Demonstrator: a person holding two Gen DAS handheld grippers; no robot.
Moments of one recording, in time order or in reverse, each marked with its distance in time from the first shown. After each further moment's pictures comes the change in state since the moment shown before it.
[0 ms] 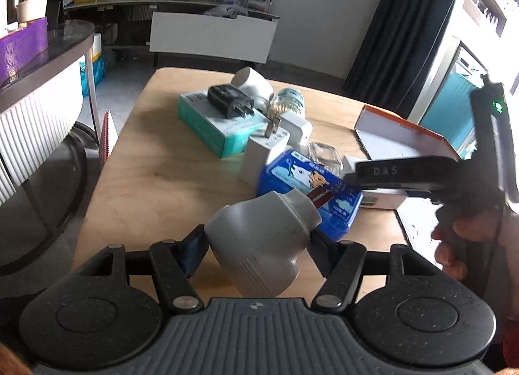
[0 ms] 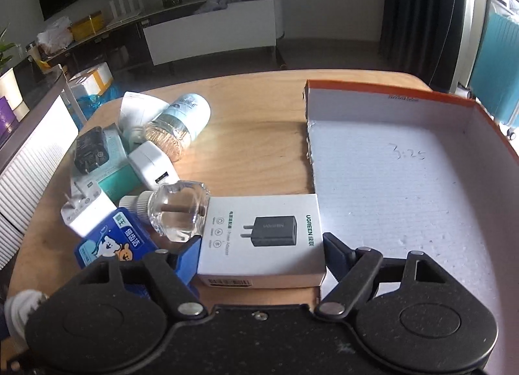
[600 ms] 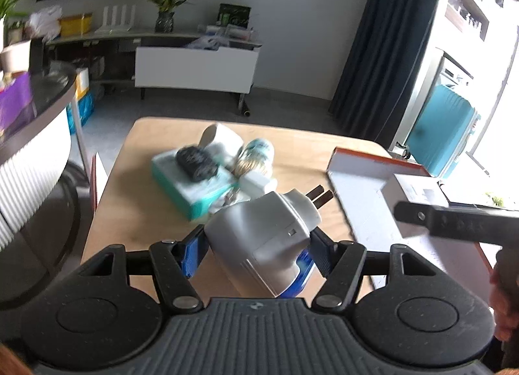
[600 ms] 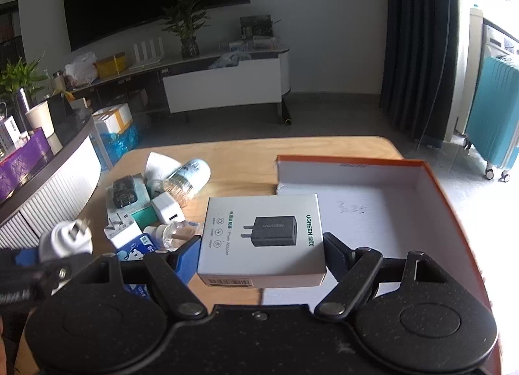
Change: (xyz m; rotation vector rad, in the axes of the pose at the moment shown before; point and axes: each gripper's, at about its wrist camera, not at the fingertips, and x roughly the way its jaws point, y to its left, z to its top) left arm -0.013 -0.035 0.038 0.072 -0.078 -0.013; right arm -0.103 -0.041 0.002 -0.047 -0.178 0.034
